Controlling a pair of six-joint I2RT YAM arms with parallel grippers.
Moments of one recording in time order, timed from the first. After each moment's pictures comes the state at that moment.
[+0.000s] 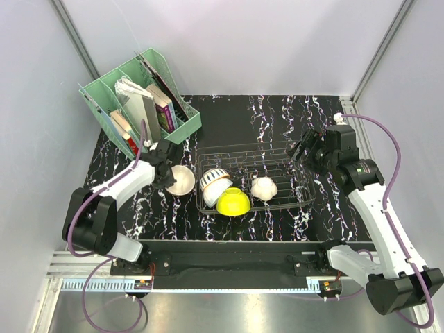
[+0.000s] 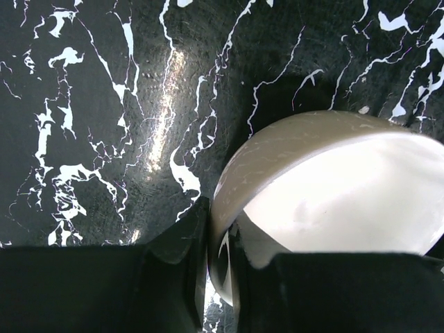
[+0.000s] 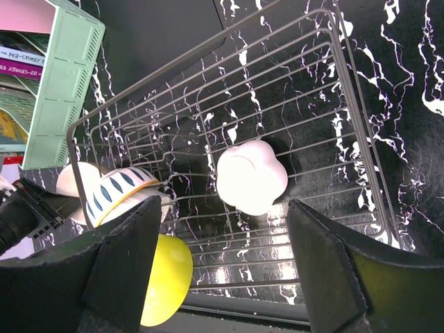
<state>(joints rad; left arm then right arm) -0.33 1.45 0.90 -0.67 -0.30 -0.60 0.24 1.01 1.12 -0.77 -0.04 0.67</state>
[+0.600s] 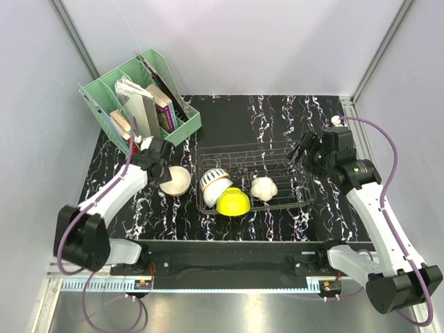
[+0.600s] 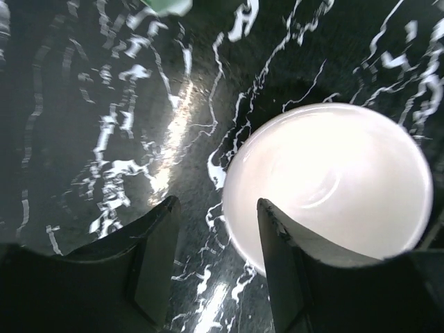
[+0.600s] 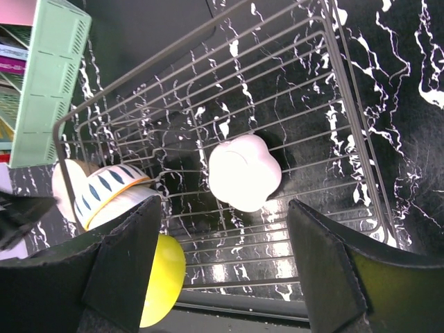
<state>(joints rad) -0.33 1.36 0.91 -0.72 -0.40 -0.61 0.24 1.02 1.10 -0.77 -0.03 0.67</state>
